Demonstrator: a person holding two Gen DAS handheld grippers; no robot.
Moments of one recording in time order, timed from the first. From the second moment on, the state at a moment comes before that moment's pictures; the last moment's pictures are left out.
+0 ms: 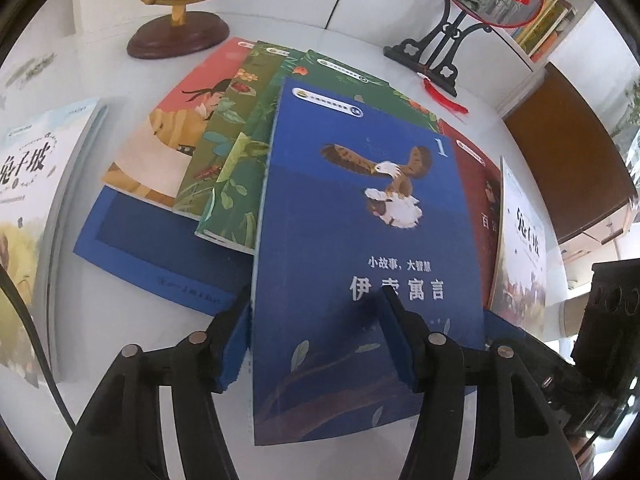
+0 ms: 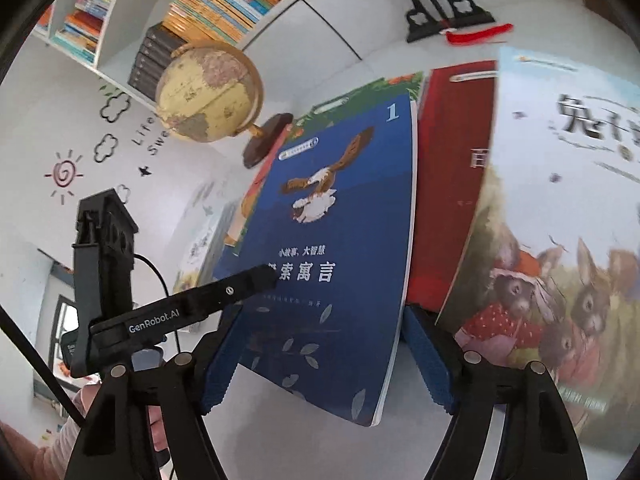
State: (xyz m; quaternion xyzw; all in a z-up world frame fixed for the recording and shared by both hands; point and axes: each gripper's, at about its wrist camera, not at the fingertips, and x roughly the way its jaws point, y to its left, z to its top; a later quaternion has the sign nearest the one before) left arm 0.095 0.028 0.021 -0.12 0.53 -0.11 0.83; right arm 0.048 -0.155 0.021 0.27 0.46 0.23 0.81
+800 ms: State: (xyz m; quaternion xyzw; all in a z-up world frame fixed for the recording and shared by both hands) left arm 0.085 0.026 0.049 -0.10 0.50 -0.11 0.86; right arm 0.050 -0.137 0.046 0.20 0.44 0.21 0.85
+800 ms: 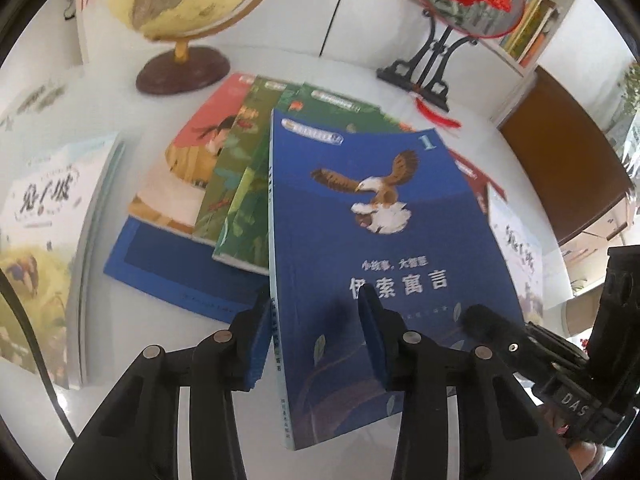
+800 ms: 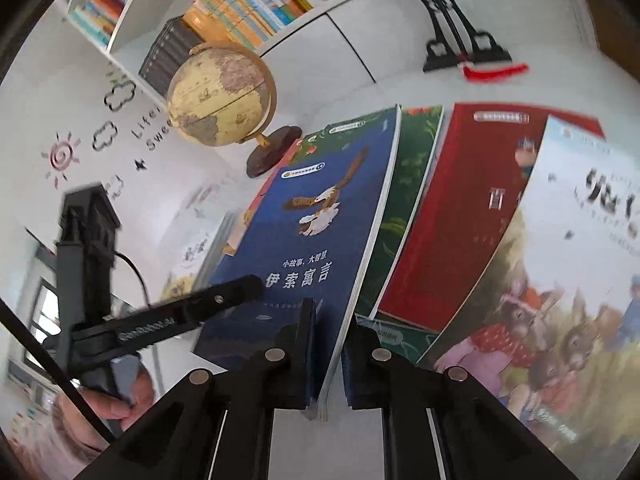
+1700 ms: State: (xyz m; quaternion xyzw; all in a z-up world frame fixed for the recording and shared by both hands) left arm 0.067 0.070 0.178 -0.06 0.35 -0.07 0.93; right arm 0.049 -0.088 0.176 0.14 0.32 0.24 0.90
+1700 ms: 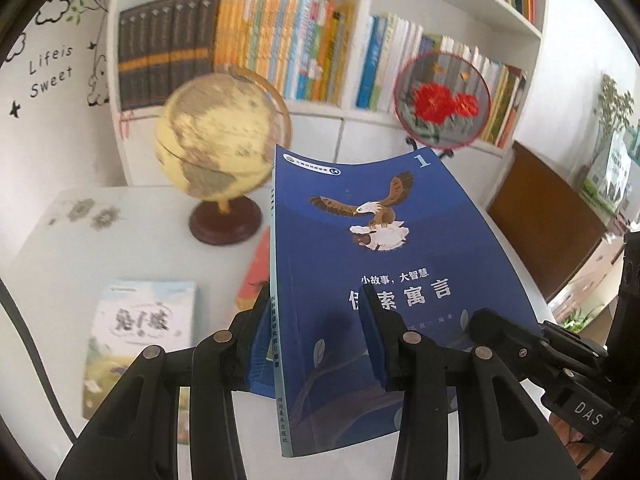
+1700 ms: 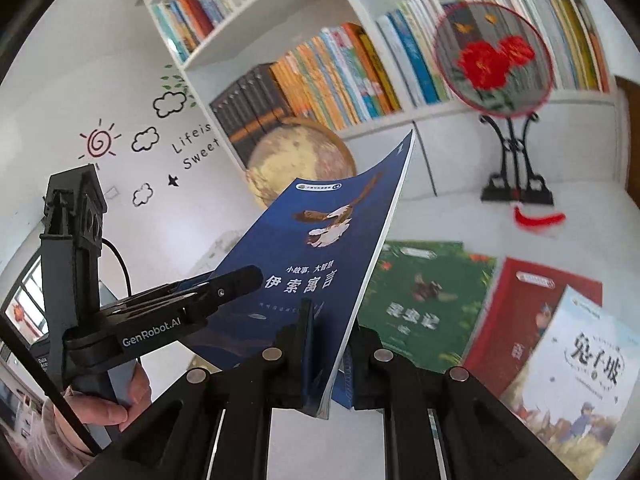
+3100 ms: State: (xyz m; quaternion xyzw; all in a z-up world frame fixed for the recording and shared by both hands) left arm 0.062 0.290 0.049 -0.12 0.45 0.05 0.89; right arm 0.095 0.146 0.050 0.15 0.48 0.30 0.81
